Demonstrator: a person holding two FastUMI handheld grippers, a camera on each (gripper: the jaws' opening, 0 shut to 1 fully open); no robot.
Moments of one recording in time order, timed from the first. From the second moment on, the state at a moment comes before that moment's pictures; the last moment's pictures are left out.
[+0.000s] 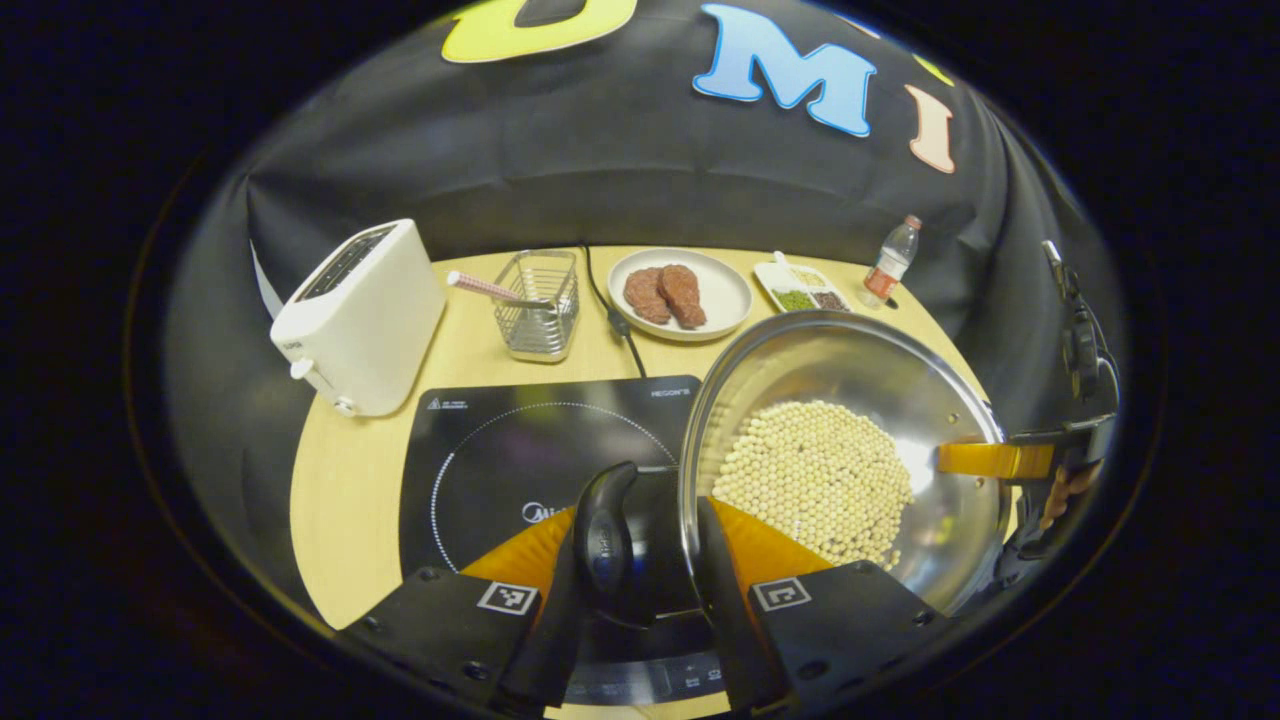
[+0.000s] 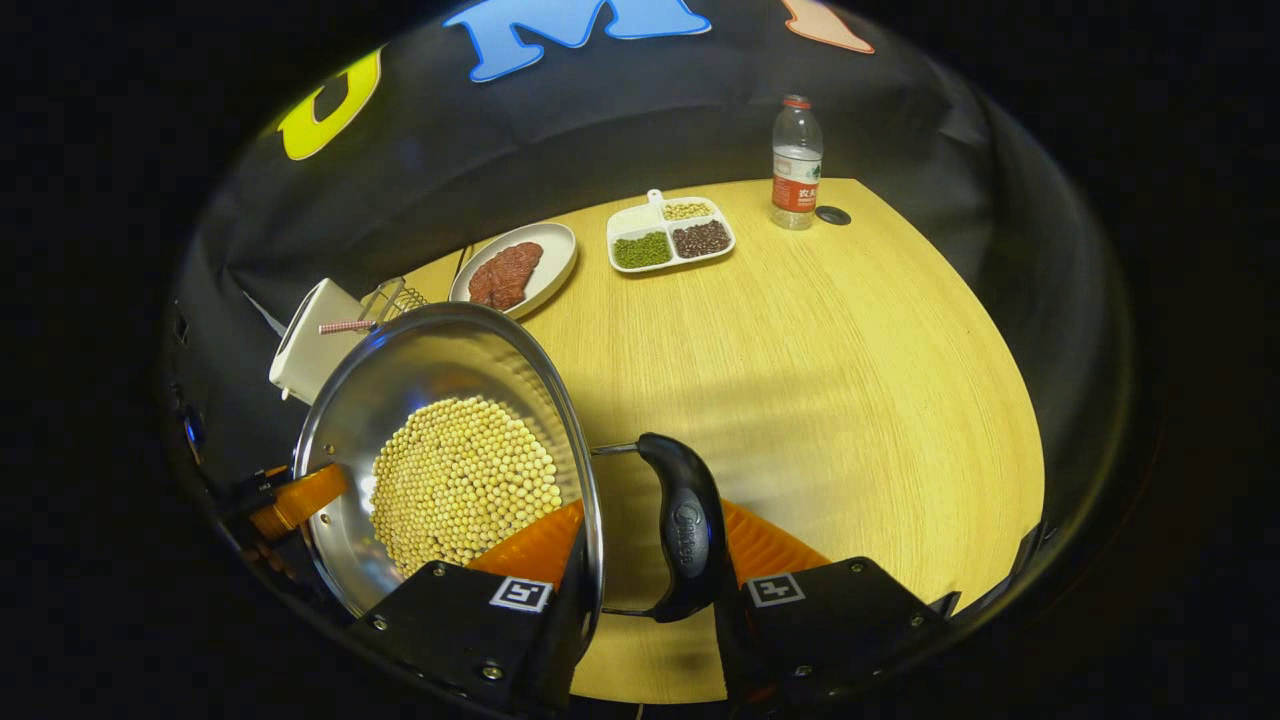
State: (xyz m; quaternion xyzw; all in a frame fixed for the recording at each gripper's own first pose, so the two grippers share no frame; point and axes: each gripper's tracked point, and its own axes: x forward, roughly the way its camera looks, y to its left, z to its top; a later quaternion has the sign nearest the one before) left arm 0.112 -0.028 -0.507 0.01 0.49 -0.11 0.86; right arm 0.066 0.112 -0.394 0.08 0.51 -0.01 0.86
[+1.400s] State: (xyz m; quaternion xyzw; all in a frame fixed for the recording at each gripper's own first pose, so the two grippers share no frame) left arm 0.115 -0.027 -0.504 -0.01 0.50 -0.08 0.86; right arm 0.092 0.267 -0.414 0.06 0.54 0.03 0.84
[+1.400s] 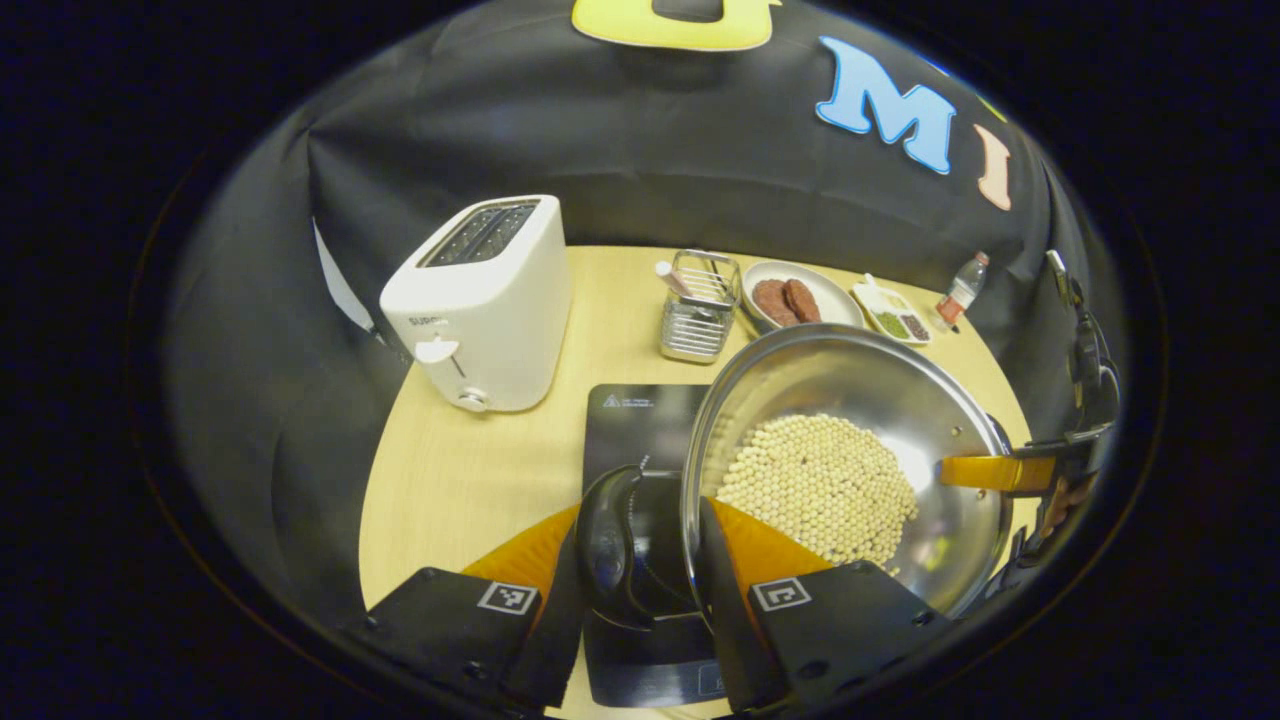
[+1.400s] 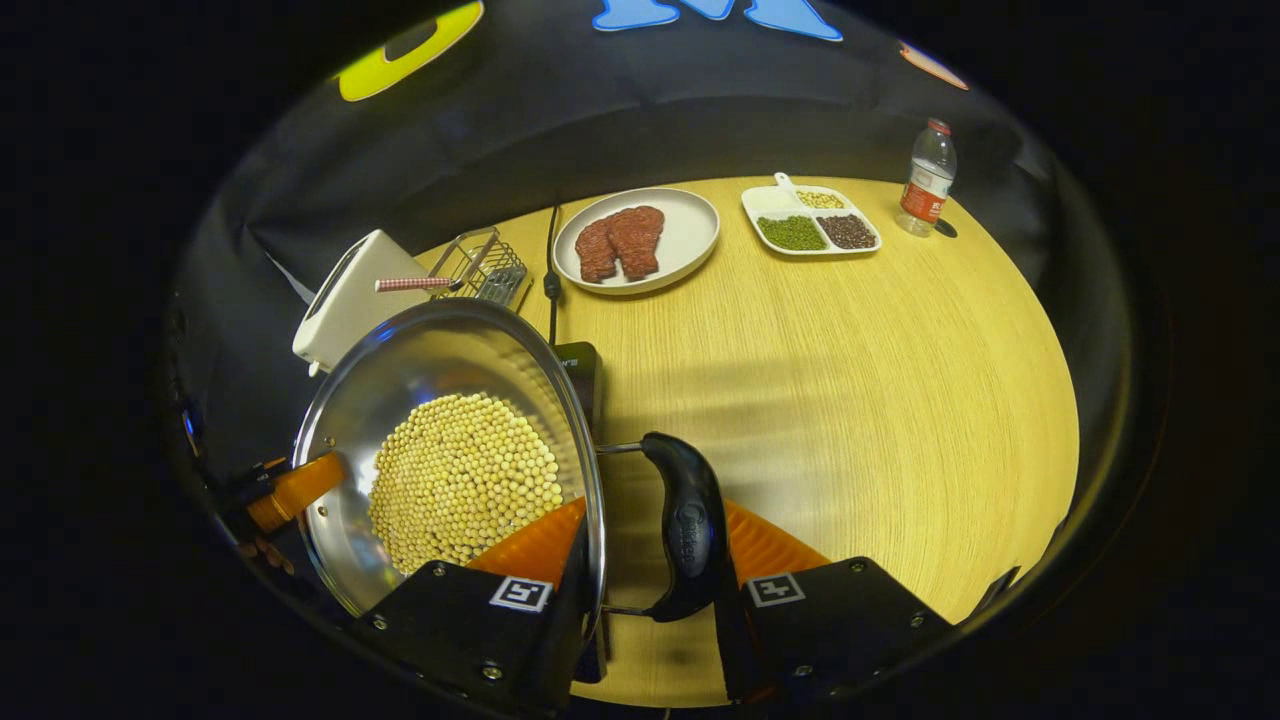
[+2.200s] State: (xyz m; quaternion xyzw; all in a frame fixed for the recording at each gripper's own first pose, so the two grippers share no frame) left arm 0.124 -0.031 -0.510 -0.01 0.50 -0.10 0.86; right arm 0.094 0.307 -0.437 0.08 0.54 0.02 0.84
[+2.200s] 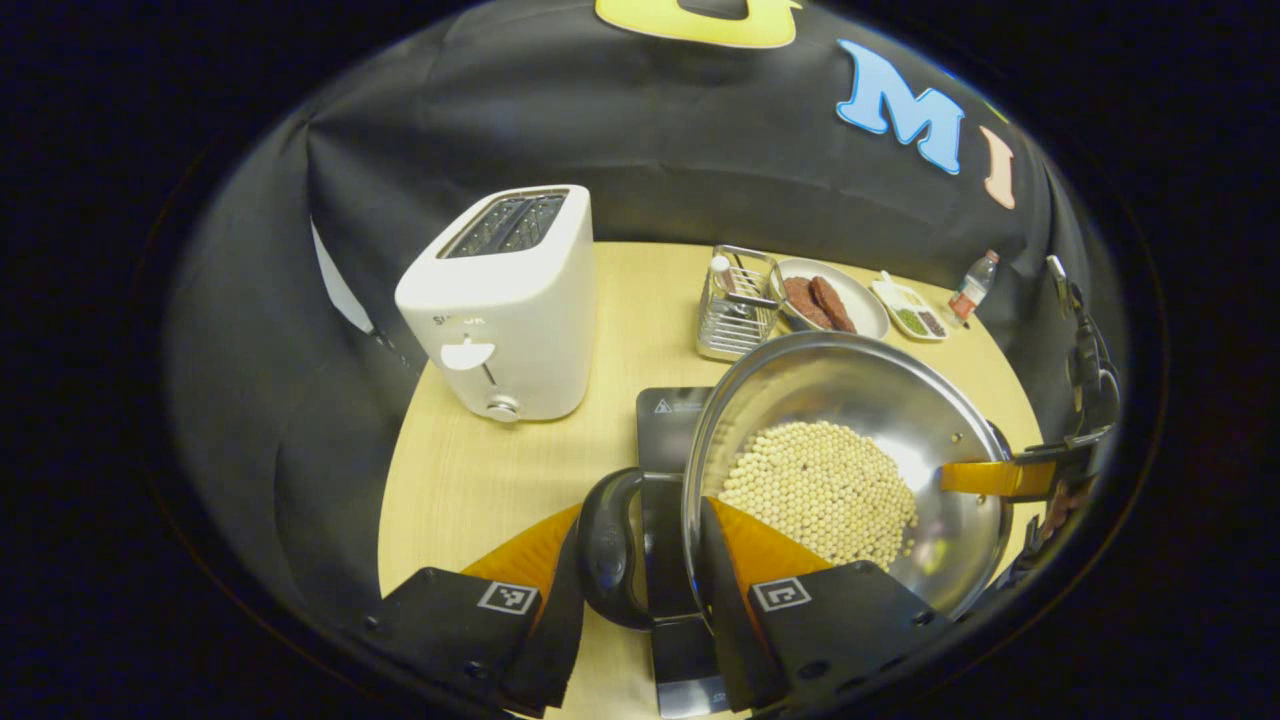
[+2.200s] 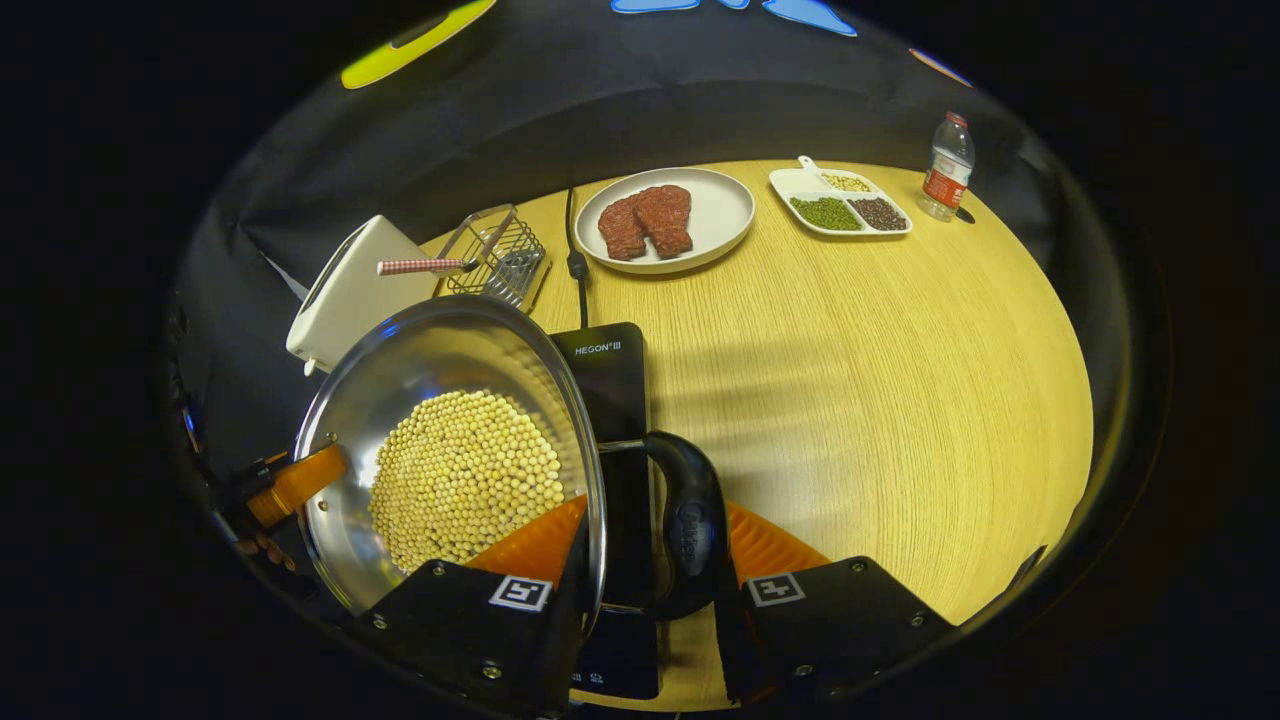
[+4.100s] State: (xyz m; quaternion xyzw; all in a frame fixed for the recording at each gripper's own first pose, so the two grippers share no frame) left arm 0.115 -0.205 -0.193 -0.04 0.17 -0.08 0.98; right arm 0.107 0.158 -0.156 0.04 0.17 0.01 0.98
